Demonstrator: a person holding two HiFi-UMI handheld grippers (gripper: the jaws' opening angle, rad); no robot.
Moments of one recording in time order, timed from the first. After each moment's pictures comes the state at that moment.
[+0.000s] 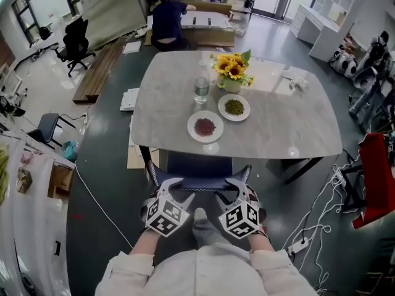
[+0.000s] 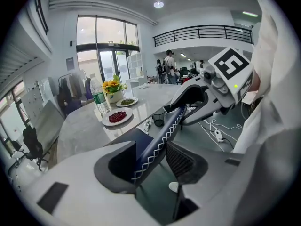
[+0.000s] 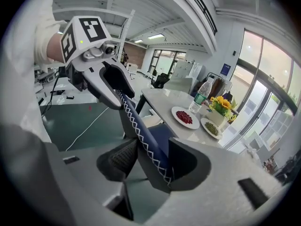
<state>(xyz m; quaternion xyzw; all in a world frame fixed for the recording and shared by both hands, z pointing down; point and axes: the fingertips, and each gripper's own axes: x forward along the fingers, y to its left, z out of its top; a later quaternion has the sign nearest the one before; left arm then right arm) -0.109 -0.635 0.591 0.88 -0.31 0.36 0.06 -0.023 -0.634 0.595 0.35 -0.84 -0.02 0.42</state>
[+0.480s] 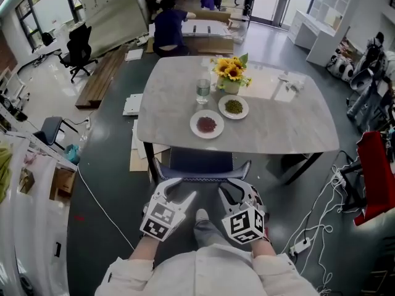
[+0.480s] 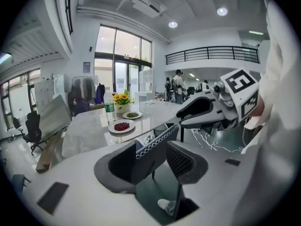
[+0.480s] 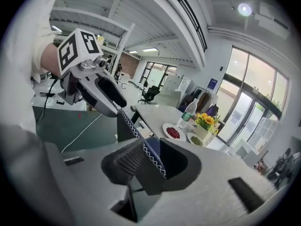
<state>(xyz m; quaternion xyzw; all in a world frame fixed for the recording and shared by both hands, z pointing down) -0.122 -0.594 0.537 0.90 -0.36 0.24 0.10 -0.030 -0.595 0.522 0.41 -0.84 -0.08 0.35</state>
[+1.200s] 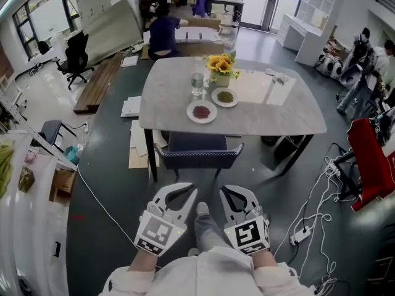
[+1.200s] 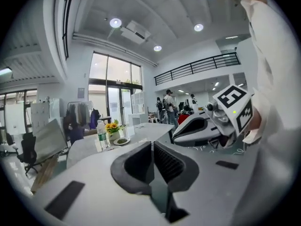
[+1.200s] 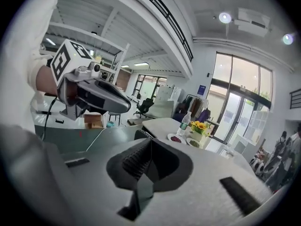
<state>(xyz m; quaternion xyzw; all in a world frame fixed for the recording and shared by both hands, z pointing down) -0.112 -0.451 0.429 0.93 -0.34 0.13 -0.01 -0.048 -0.447 0.452 0.45 -0.85 -0.07 0.26</state>
